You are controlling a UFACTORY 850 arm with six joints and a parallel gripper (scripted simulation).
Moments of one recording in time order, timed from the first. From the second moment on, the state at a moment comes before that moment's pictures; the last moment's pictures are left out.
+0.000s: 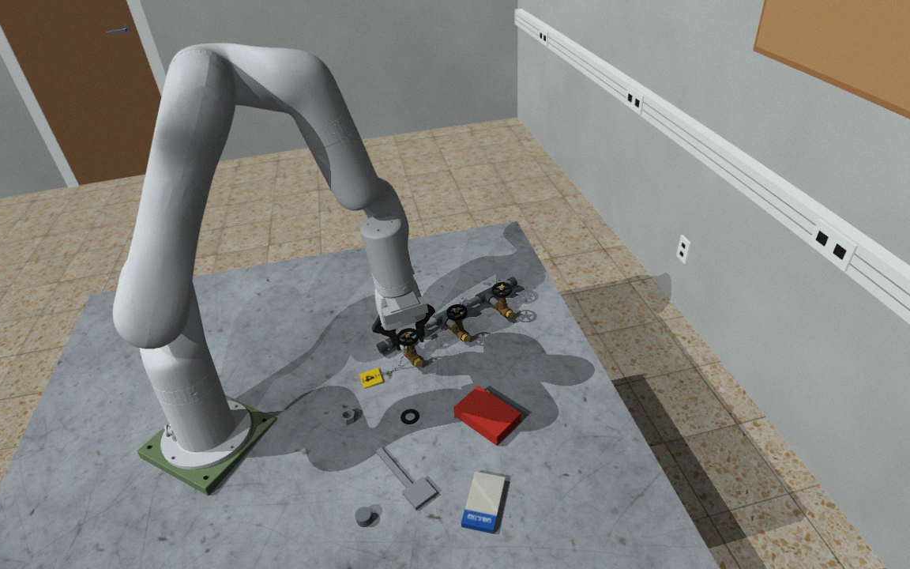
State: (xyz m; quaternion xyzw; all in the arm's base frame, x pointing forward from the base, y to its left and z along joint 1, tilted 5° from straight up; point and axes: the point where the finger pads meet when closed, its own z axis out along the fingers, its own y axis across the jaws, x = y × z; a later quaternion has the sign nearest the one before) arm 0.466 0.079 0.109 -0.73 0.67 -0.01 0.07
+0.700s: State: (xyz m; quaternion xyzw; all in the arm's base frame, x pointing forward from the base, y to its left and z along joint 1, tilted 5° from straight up) arm 0.466 0.080 0.109 -0.92 0.39 -0.05 0.05
